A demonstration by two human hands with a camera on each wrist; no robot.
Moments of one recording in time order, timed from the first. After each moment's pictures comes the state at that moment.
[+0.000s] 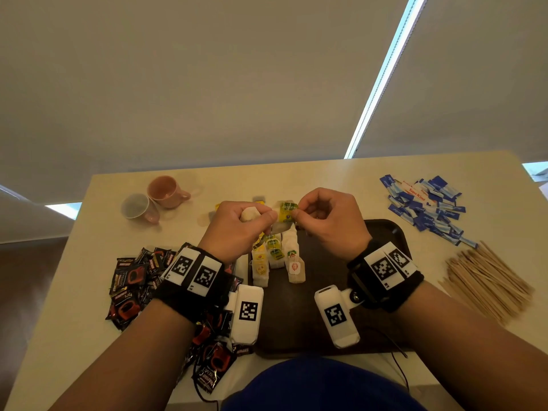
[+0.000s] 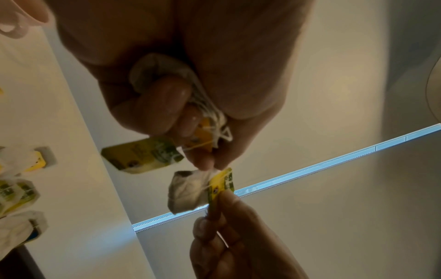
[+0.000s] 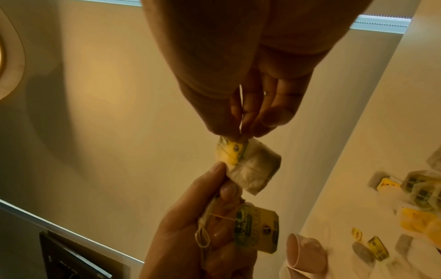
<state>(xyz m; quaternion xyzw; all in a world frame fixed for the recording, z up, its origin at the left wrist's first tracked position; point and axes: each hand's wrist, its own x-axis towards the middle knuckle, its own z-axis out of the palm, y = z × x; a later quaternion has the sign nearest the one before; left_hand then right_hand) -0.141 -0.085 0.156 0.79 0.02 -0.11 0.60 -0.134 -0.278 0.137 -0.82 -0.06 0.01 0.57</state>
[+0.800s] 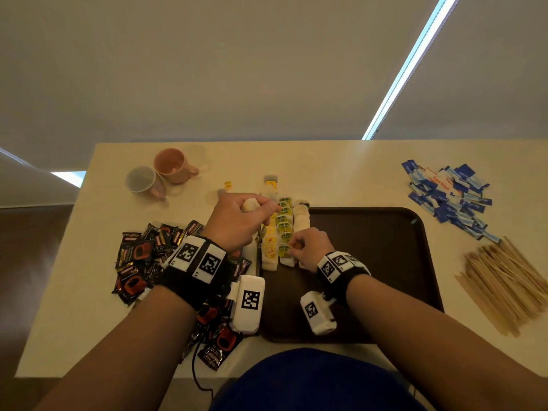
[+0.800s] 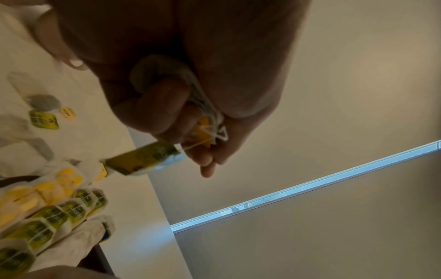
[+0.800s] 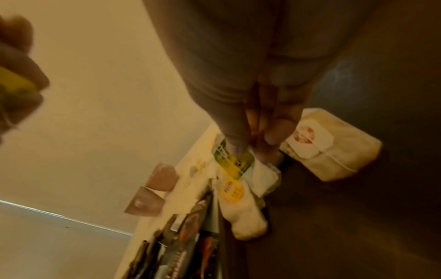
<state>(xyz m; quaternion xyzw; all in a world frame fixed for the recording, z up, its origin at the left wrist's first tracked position) -0.137 -0.063 0.124 0.80 0.11 -0.14 0.58 -0.135 -0.242 -0.018 -0.89 0.02 0.29 0.35</state>
